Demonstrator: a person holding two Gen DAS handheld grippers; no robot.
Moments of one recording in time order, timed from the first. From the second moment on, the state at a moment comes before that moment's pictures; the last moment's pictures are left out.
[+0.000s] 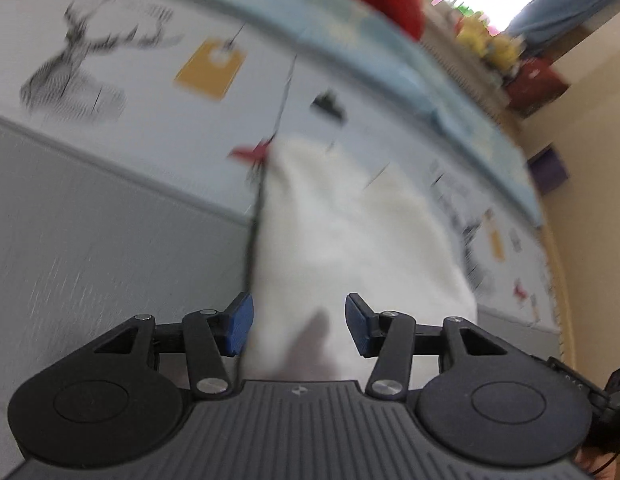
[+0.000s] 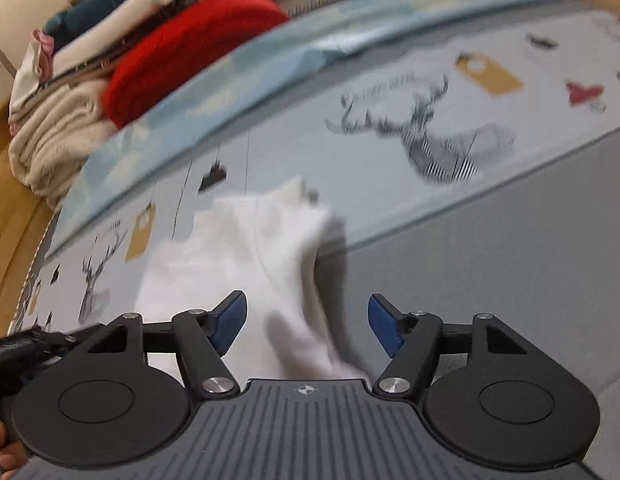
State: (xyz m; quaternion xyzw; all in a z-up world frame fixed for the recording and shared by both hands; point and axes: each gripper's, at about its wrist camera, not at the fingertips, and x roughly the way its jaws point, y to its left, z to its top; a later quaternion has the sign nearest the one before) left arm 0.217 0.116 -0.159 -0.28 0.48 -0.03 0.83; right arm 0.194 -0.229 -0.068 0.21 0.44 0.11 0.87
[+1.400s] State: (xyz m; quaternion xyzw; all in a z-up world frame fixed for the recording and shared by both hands) left arm 0.072 0.038 -0.049 -0.01 0.34 0.02 0.94; right arm 0.077 -0.200 0.008 -0.08 0.37 0.10 0.92
